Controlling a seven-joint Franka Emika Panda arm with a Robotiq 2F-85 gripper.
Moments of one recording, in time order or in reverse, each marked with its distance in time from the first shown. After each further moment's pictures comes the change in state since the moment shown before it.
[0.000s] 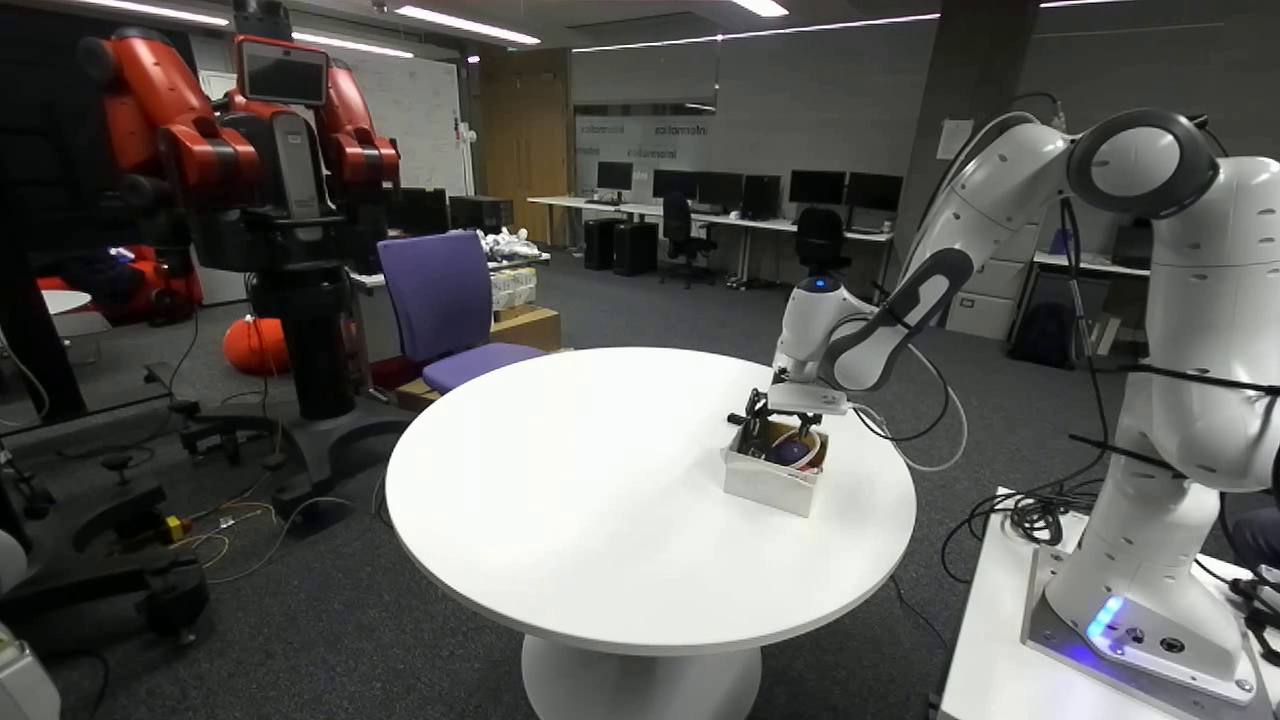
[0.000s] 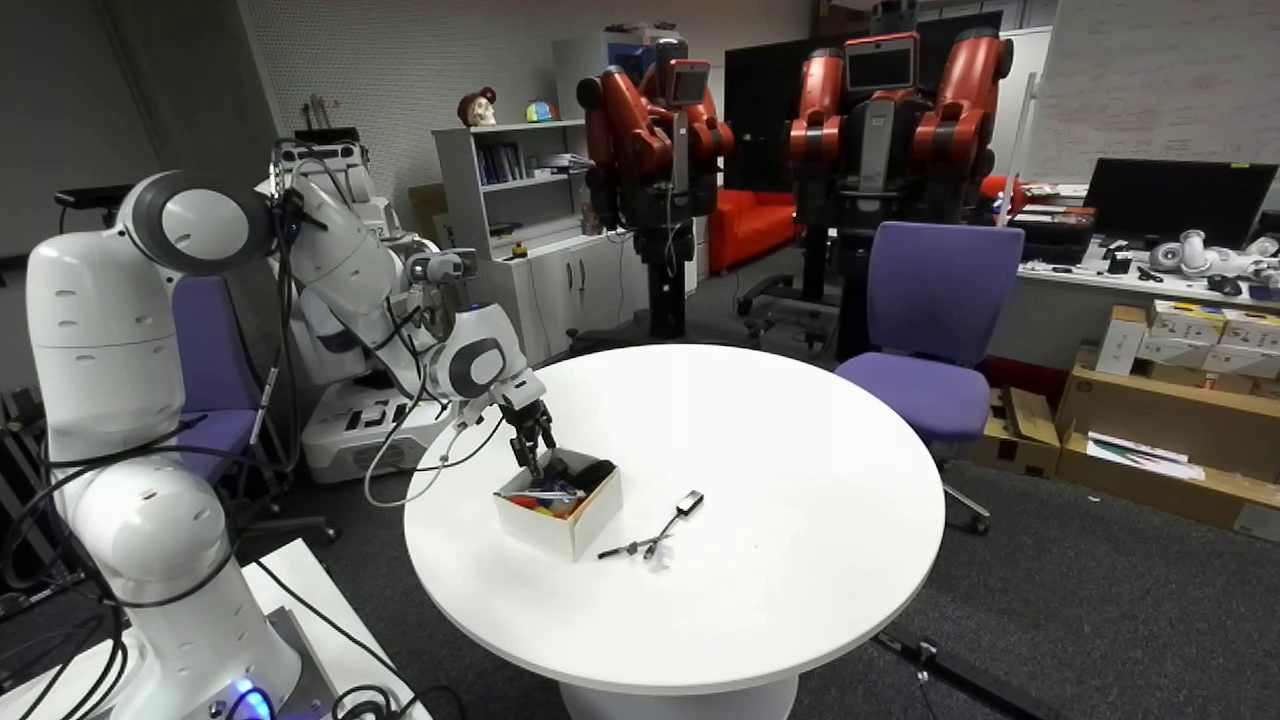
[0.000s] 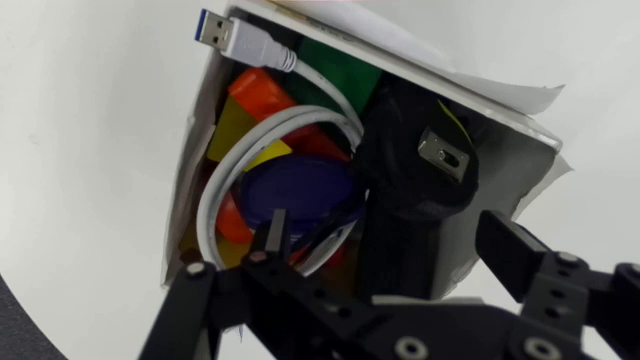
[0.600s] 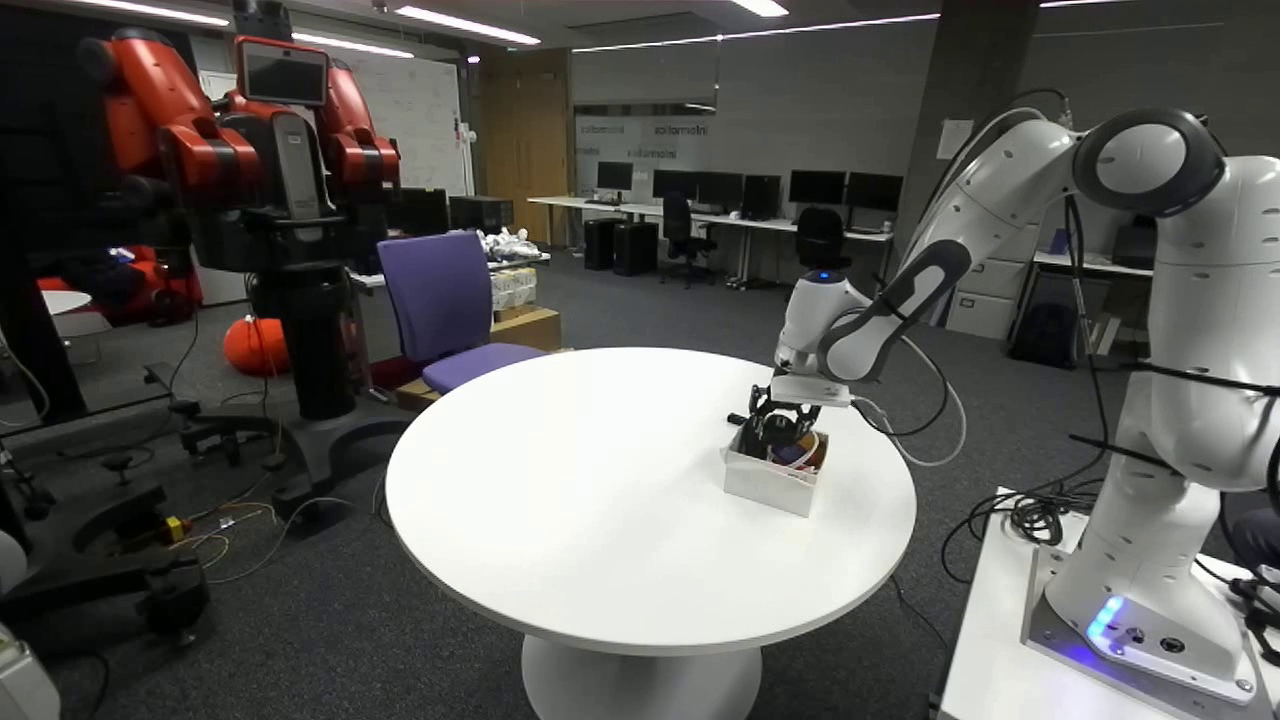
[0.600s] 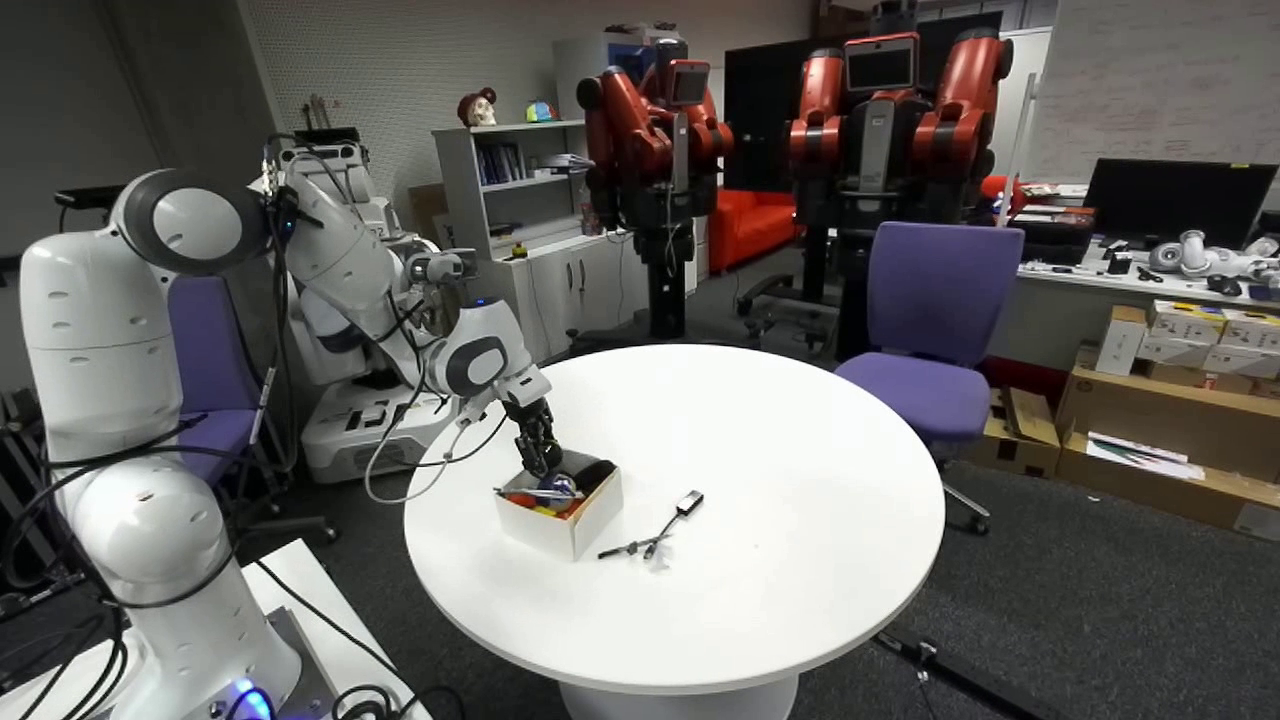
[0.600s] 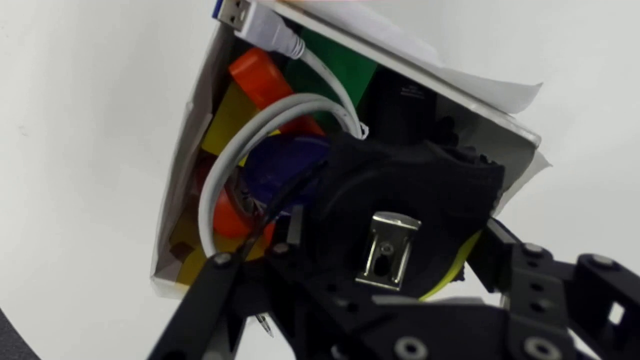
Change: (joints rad) arm -0.023 -0.015 0.017 0.000 0.115 0.000 -0.144
